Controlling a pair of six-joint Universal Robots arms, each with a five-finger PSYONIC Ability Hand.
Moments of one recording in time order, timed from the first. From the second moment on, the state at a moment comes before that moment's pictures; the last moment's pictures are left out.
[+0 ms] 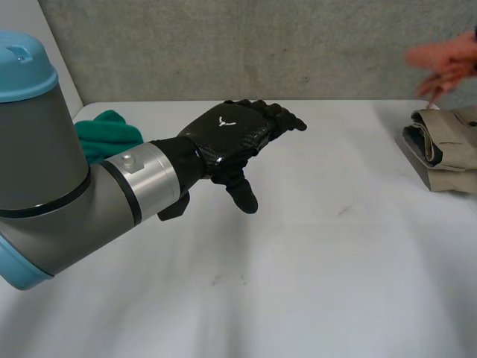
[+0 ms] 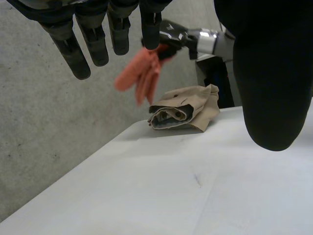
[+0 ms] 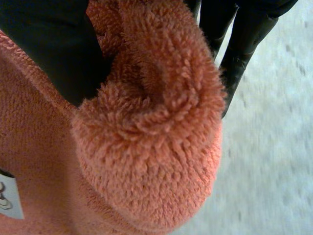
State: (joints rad) left arm 4.13 -1.86 -1.28 3.00 -1.09 3.29; right arm 1.32 -0.57 0.66 -0.76 0.89 3.03; left_hand 0.20 0.21 0.21 0.21 0.04; right_hand 0.91 1.17 1.16 1.19 0.91
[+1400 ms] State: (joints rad) left arm 4.46 -1.83 -1.23 3.29 -1.26 3.23; right arm 1.53 -1.37 1.38 -0.44 1.11 2.76; left_hand 0.19 0.21 0.21 0.21 0.04; right_hand 0.21 0.22 0.22 0.24 0.06
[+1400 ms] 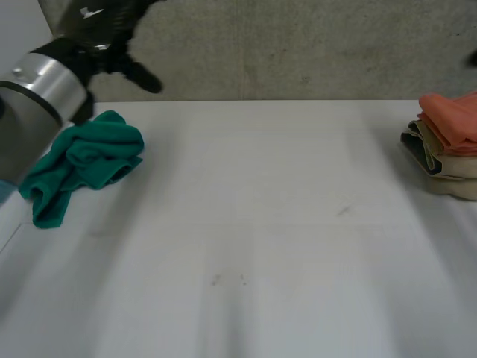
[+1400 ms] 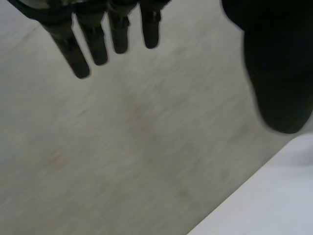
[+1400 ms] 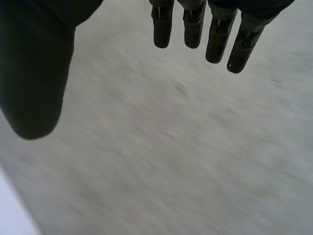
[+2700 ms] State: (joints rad) left arm 4.08 -1.95 -1.59 3.45 -1.23 3.32; right arm 1.74 -1.32 1.83 -0.36 1.12 2.62; left_hand 0.19 0.20 0.21 0.20 0.04; right_hand 0.21 0.22 0.22 0.24 0.06
